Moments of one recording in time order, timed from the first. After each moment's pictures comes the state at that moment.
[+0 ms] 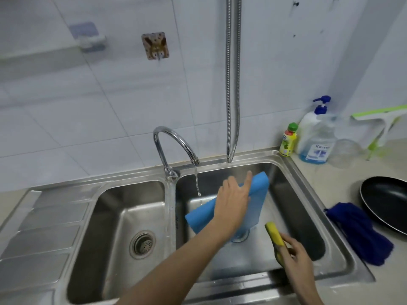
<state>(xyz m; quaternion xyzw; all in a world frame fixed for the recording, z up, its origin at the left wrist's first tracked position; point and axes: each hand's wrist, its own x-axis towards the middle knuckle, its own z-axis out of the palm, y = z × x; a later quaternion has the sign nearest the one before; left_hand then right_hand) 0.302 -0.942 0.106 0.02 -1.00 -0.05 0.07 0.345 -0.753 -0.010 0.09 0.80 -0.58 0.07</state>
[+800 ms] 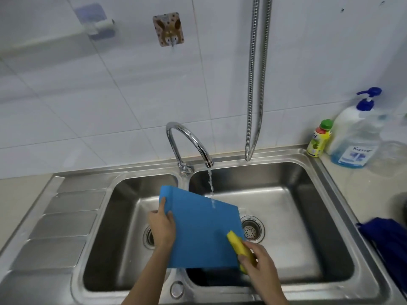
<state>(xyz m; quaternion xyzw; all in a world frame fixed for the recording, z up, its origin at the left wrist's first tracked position) 0.382 -1.103 0.024 0.46 -0.82 -0.31 0.12 0.351 -0.841 -0.040 -0.08 0.82 -0.54 0.21</state>
